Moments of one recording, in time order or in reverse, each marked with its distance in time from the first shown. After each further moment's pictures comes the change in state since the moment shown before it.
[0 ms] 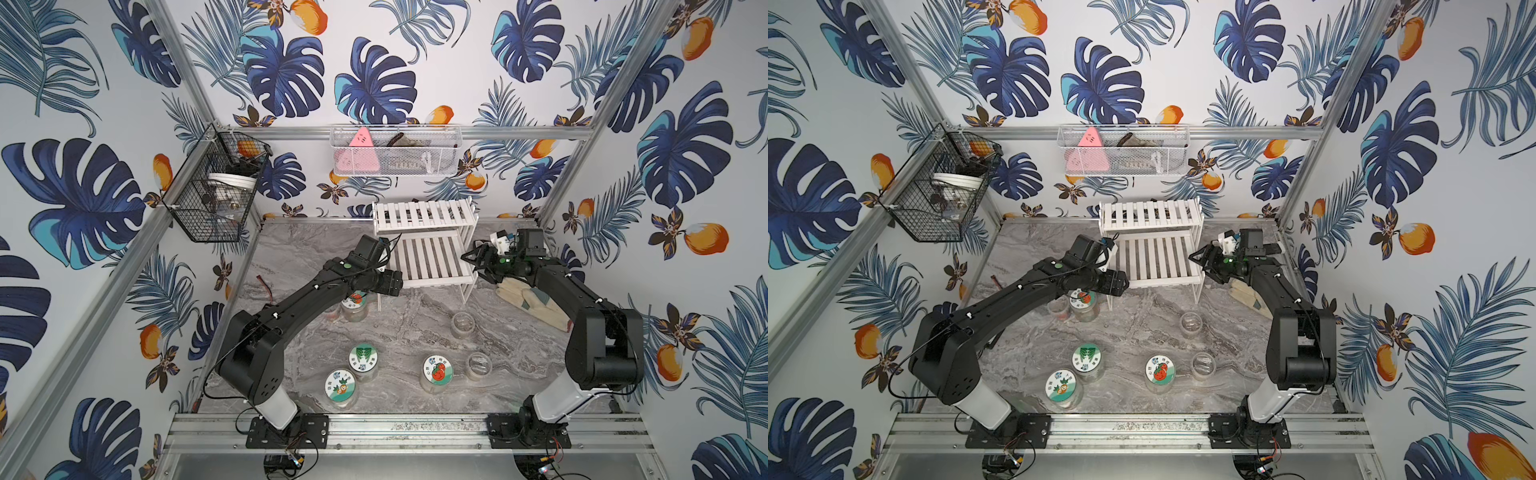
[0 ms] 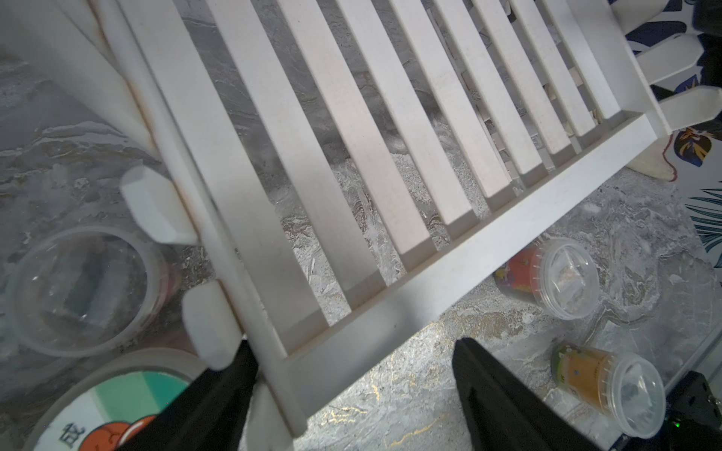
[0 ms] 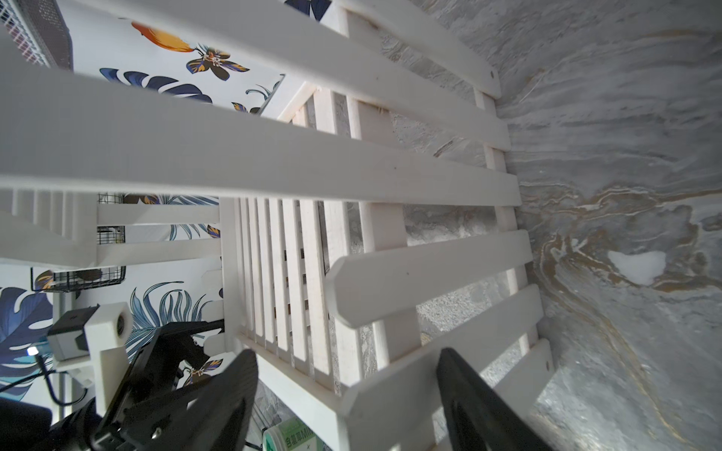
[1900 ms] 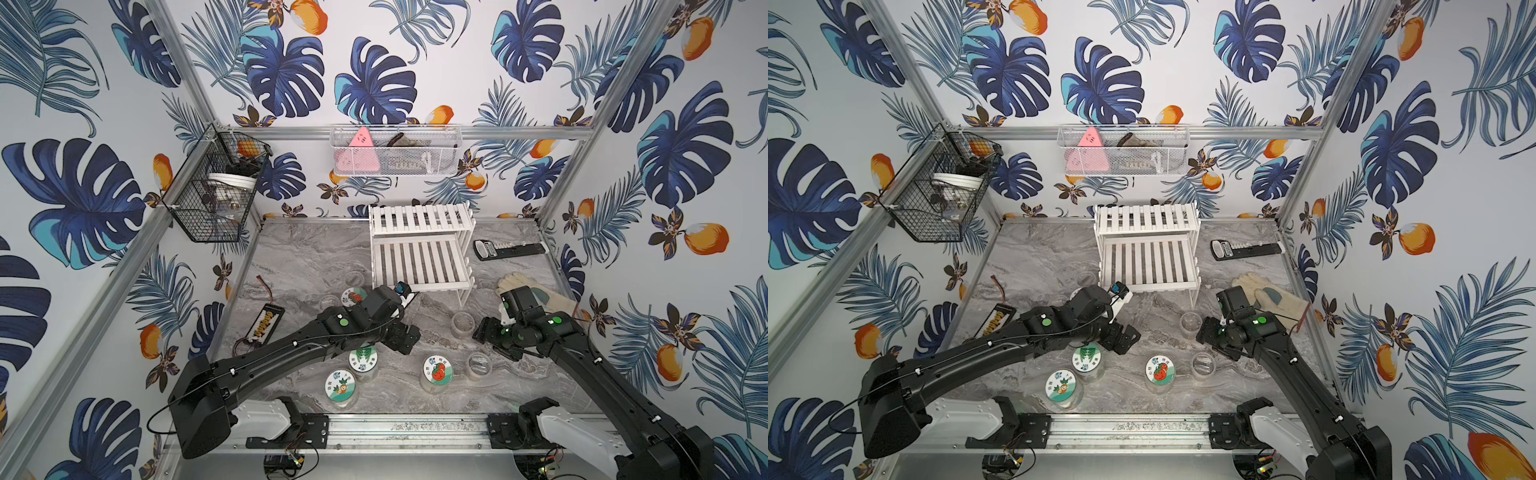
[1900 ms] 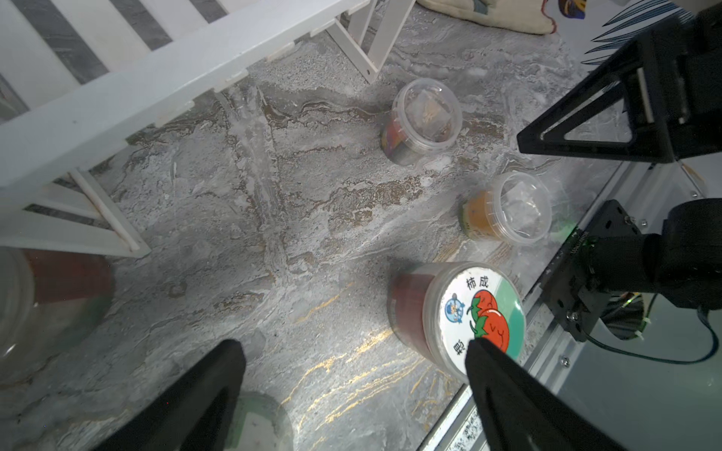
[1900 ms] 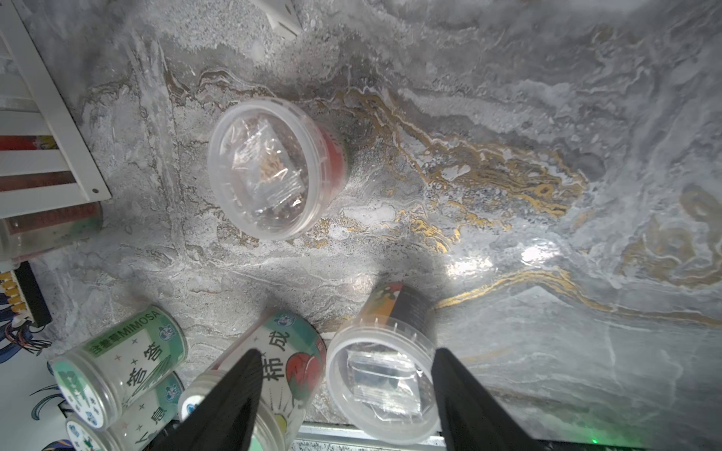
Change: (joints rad) left arm -0.369 -0.336 -0.315 0.027 -0.089 -0.068; right arm 0.324 -0.652 -0.406 -0.600 0.604 0.150
